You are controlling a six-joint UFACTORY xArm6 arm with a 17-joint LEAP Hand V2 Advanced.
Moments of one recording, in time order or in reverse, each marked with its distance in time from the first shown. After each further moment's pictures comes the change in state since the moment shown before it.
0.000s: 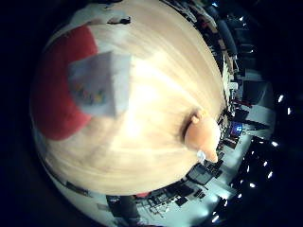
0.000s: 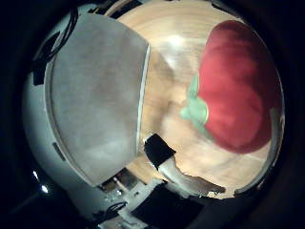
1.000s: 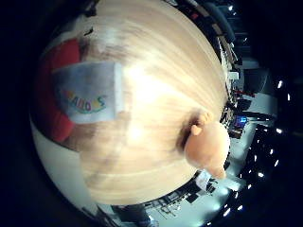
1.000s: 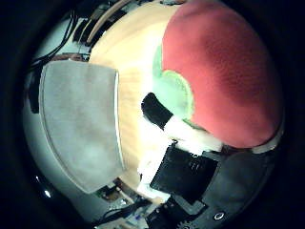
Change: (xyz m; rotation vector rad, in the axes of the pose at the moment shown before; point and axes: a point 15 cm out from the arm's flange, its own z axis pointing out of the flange) arm 0.056 -0.015 0.010 0.080 0.001 0.108
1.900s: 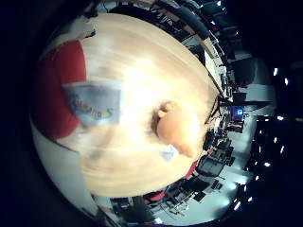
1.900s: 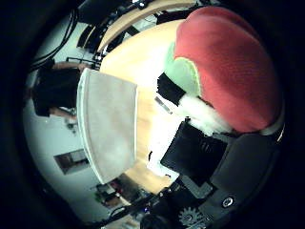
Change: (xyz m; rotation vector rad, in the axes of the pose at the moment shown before) arm -0.006 0.028 -0.121 0.120 -0.001 0.027
